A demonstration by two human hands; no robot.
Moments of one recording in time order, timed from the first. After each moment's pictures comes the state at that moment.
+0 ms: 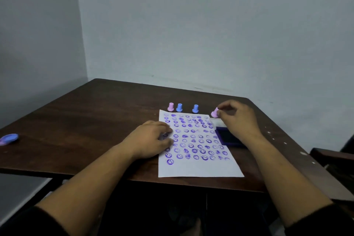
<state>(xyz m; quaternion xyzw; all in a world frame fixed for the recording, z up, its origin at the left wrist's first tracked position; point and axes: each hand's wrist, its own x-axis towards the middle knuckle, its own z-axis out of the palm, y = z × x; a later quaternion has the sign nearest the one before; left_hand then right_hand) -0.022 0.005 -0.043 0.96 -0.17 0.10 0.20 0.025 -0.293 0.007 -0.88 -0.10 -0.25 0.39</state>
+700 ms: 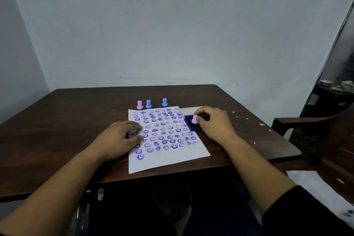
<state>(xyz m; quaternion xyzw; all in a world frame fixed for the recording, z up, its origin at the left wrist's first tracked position) -0.021 0.005 -0.046 0.96 -0.17 0.10 0.21 0.001 -0.337 -0.042 -0.91 -0.04 -0.23 0.34</state>
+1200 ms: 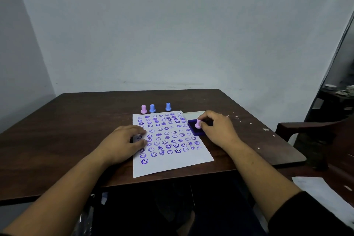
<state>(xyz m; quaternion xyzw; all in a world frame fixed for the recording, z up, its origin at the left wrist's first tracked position) -0.022 0.005 -0.046 0.95 -0.17 0.10 0.22 -0.001 -0.338 -0.043 -0.91 -0.05 -0.22 0.36</state>
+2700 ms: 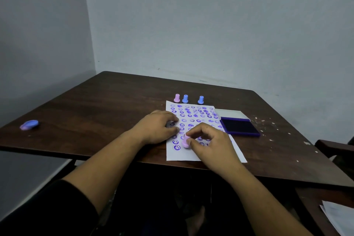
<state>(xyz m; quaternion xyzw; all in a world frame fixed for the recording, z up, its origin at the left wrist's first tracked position) -0.027 0.003 -0.043 0.96 -0.16 0.09 0.22 -0.088 -0.220 -0.047 -0.85 -0.22 -0.16 0.45</state>
